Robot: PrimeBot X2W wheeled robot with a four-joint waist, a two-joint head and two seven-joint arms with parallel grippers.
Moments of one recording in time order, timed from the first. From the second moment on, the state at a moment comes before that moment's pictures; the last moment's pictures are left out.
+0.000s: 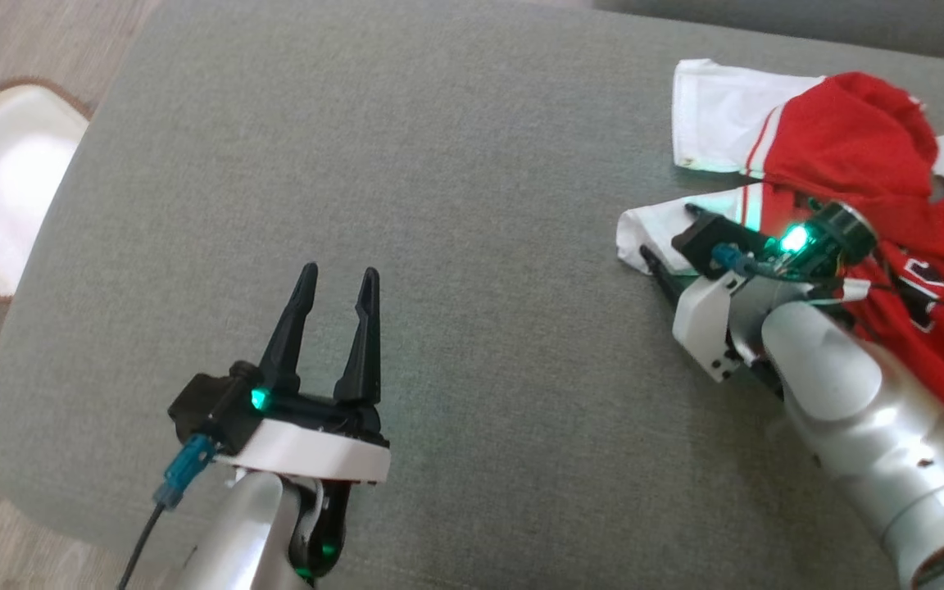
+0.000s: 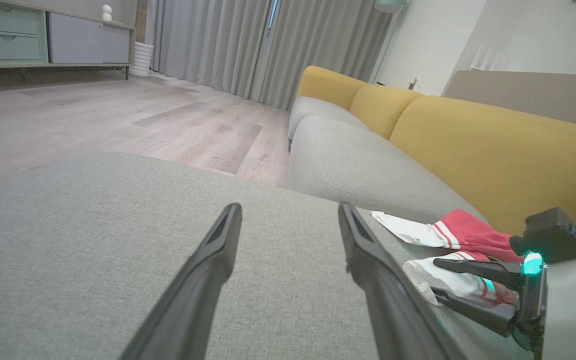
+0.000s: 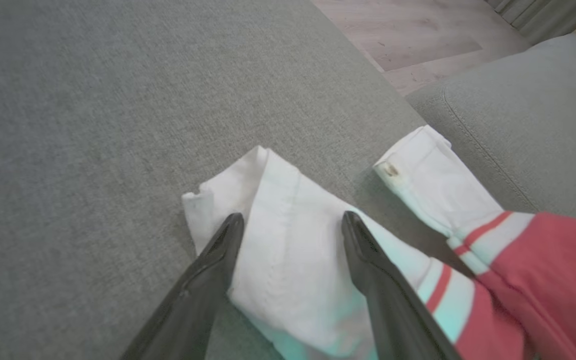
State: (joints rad) left arm -0.23 0.05 -0.34 0.25 -0.41 -0.12 -0.26; right arm -0.75 -0.20 0.60 0.98 -0.09 0.13 -0.05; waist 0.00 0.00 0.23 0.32
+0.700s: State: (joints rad) left arm -0.24 0.05 -0.27 0.25 -0.39 -0.12 -0.26; right arm -0.83 -0.08 0.45 0.96 0.03 0.13 -0.25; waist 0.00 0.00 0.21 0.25
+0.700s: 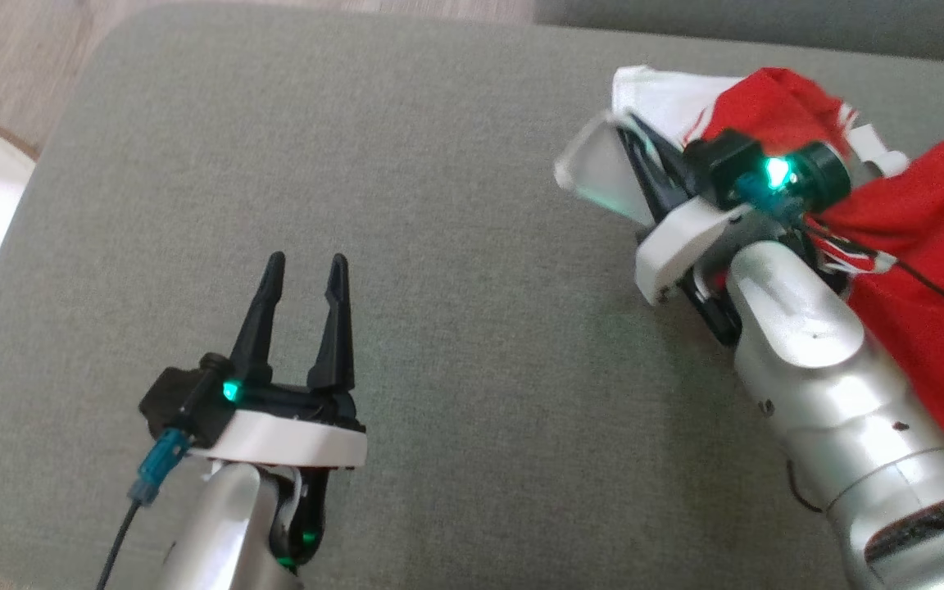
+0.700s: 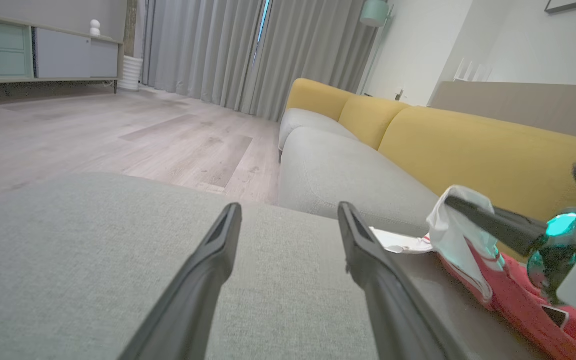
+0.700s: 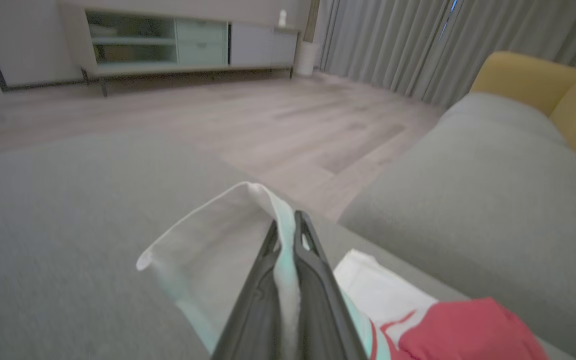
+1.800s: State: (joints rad) left arm -0.12 0.05 -0.19 0.24 -0.35 -0.12 -0.26; right arm -0.48 -0.07 0.87 0.82 0.32 0.13 -0.08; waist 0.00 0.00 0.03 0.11
